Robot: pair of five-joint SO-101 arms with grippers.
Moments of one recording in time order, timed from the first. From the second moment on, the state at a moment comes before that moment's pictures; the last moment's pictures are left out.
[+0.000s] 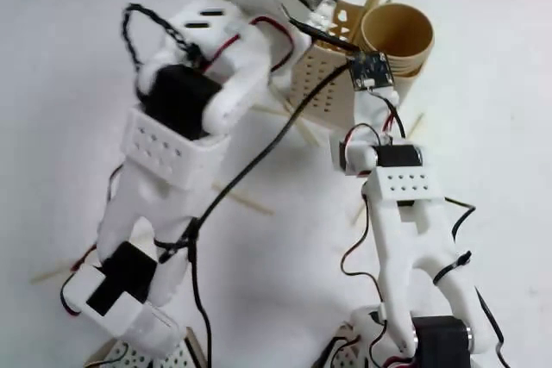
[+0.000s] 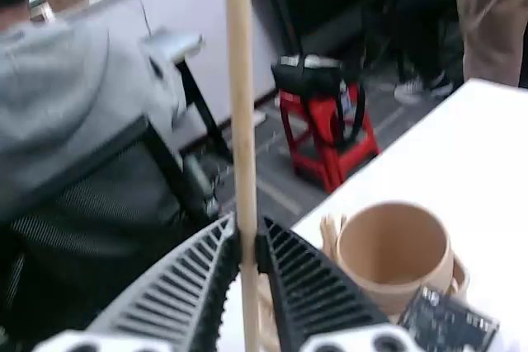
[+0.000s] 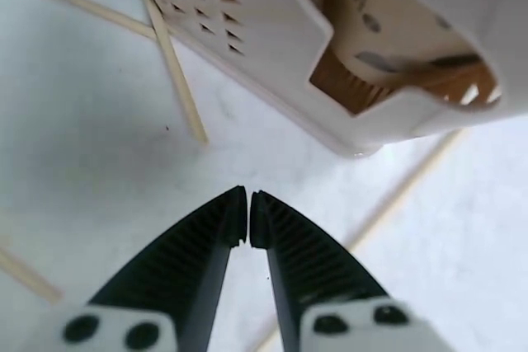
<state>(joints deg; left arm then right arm) 27.8 4.2 -45.1 61.3 -18.7 -7.1 -21.2 39.8 45.5 8.0</state>
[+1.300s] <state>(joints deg) 25.9 4.3 -0.1 8.2 -8.0 -7.2 -21.2 39.8 45.5 9.9</state>
